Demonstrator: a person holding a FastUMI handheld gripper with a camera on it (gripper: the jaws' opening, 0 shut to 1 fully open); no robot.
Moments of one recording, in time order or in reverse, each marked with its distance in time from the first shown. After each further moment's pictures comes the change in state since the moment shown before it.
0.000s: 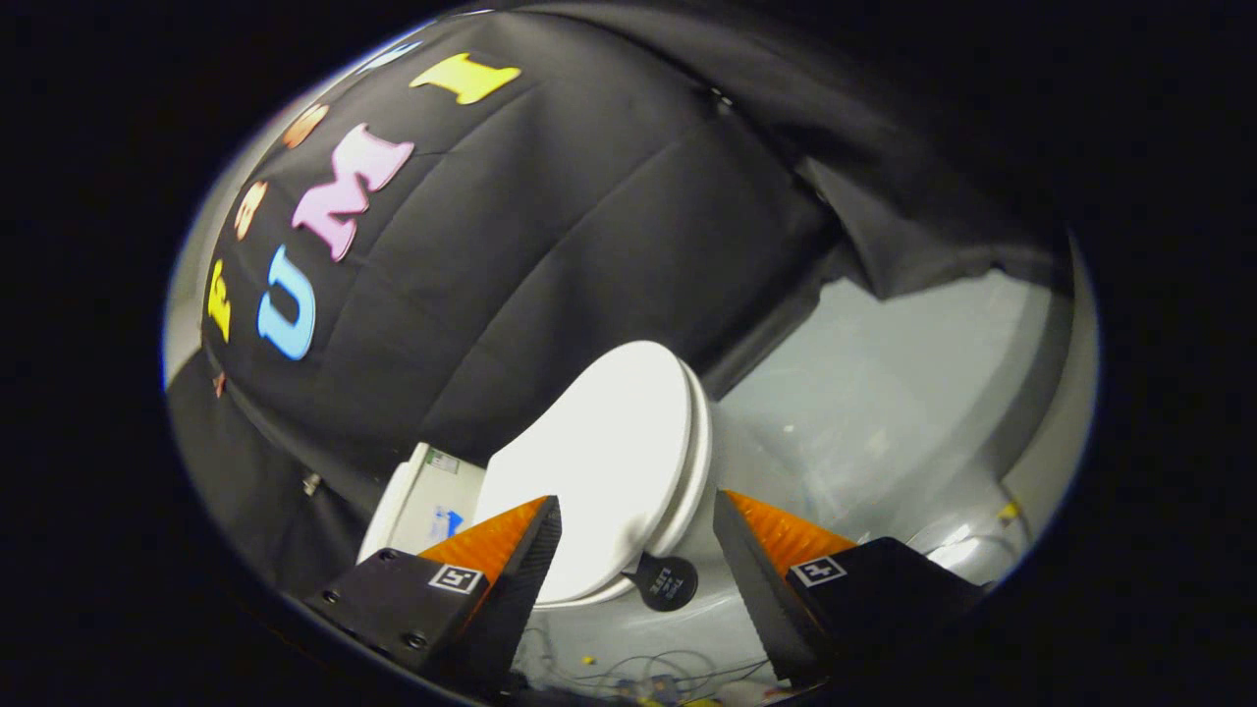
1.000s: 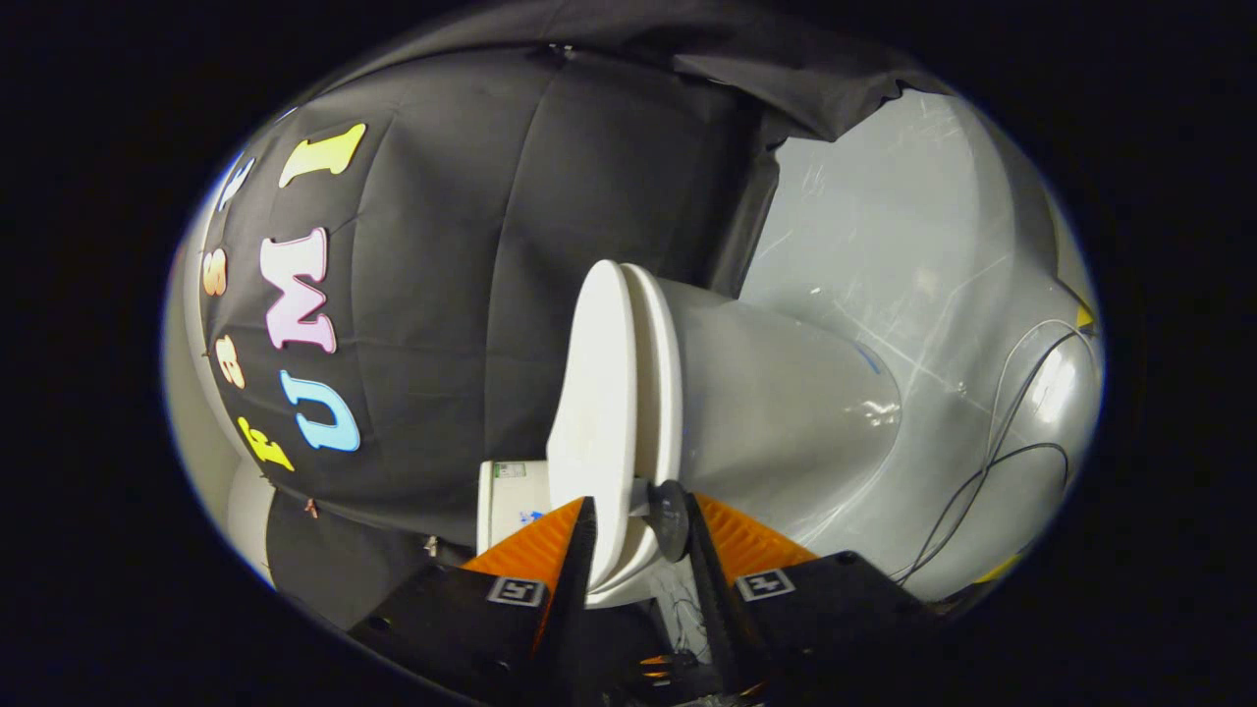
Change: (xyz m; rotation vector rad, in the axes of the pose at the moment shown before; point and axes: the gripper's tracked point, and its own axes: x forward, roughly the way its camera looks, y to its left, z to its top) arm 0.011 -0.021 -0.054 0.345 0.120 0.105
